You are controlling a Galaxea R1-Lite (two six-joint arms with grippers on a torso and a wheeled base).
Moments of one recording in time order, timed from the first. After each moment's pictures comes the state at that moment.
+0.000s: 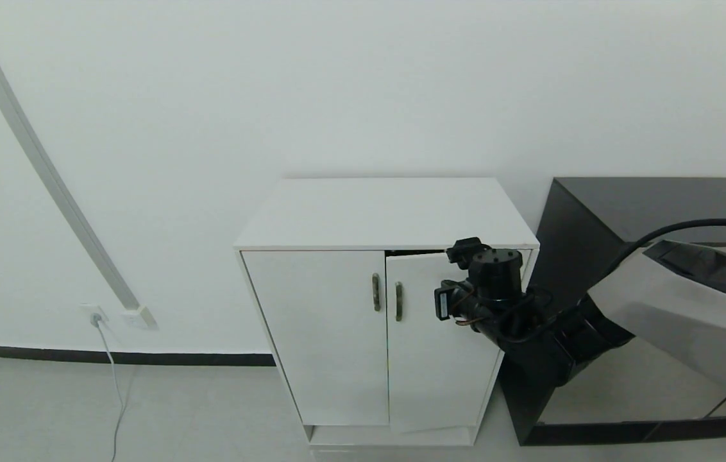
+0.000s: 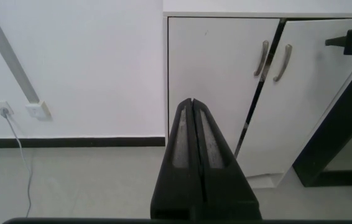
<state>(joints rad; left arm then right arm) 0.00 0.00 0.00 0.00 0.00 -0.01 0.59 2.27 -1.17 -0.84 -0.26 0.09</state>
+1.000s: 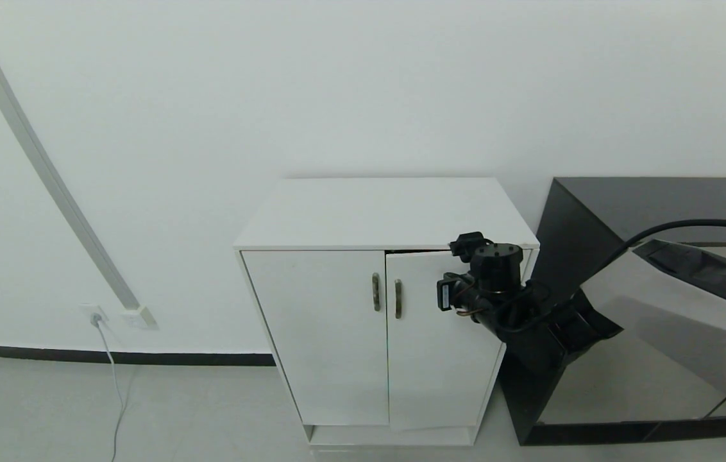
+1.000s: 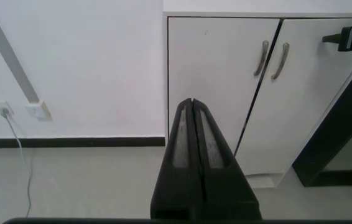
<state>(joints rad) 0.00 0.00 0.00 0.00 0.00 -0.01 0.55 2.31 -1.24 -0.84 -0.25 0.09</state>
